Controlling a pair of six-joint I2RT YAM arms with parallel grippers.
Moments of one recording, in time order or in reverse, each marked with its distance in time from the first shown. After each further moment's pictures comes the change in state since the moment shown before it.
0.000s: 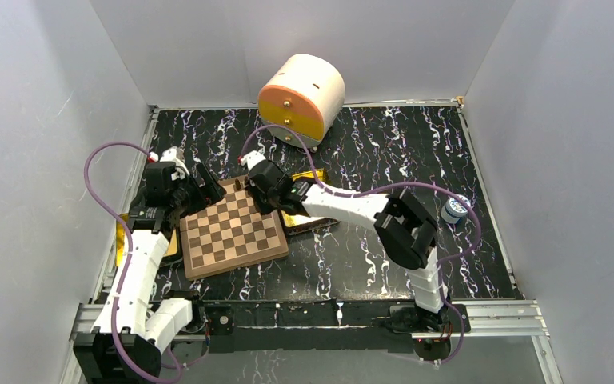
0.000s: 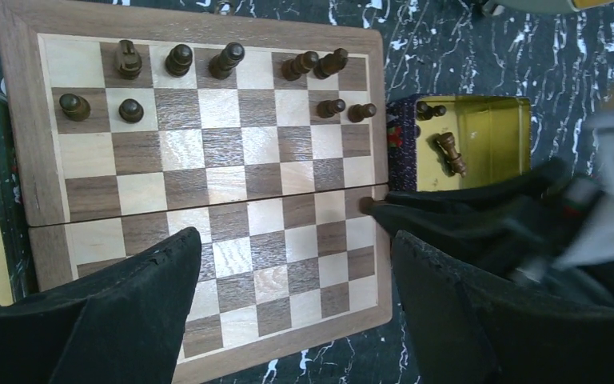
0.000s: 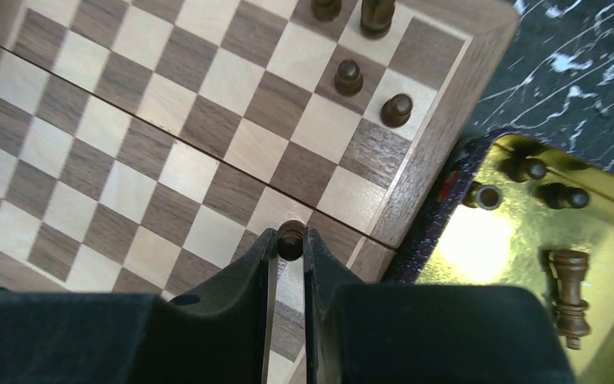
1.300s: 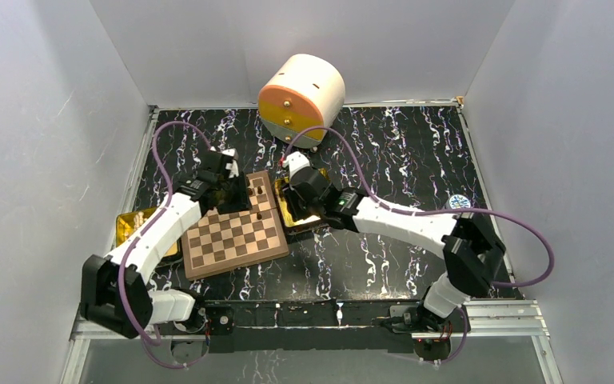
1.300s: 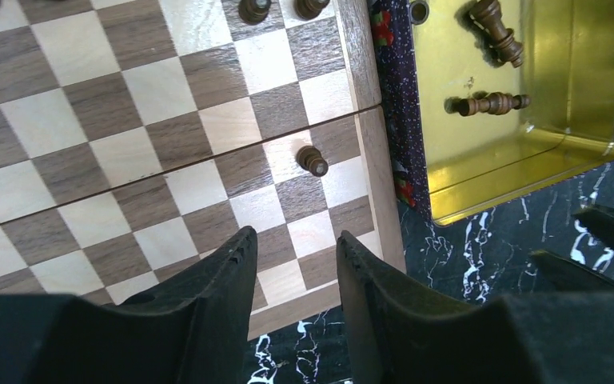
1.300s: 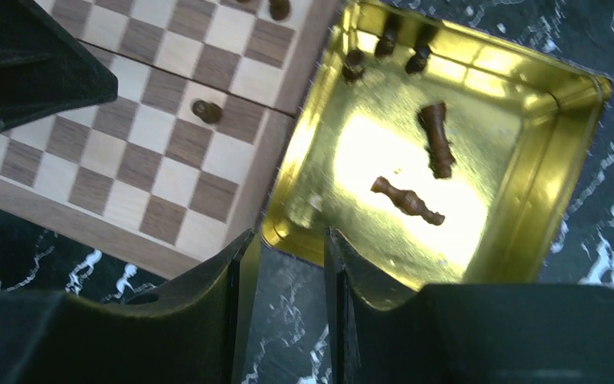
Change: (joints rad) left arm -0.319 0.295 0.115 -0.077 -0.105 0.011; right arm -0.016 -0.383 -0.368 0.003 0.087 0.027
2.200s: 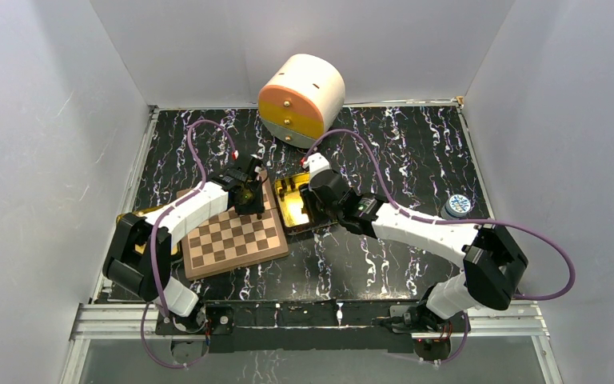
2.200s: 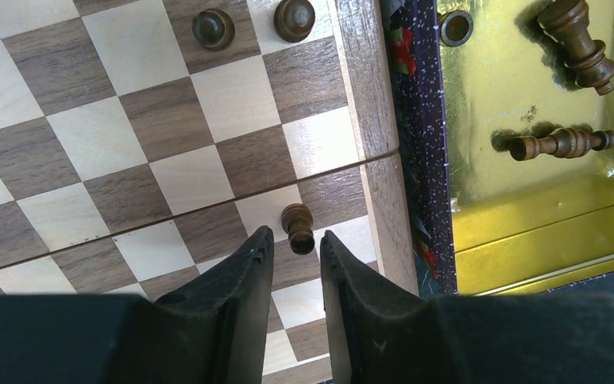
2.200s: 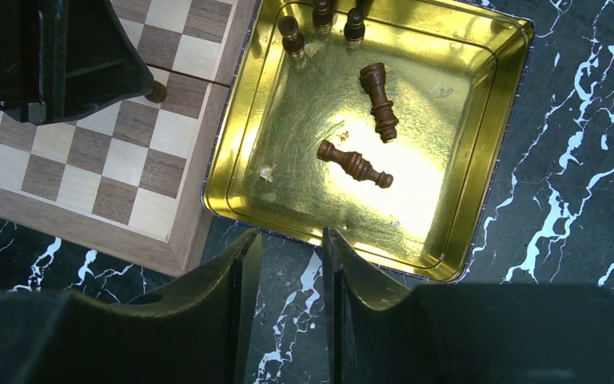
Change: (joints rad) left arm -0.151 0.276 0.035 0.104 -0.154 -0.054; right arm -0.064 -0.164 -0.184 0.038 0.021 0.007
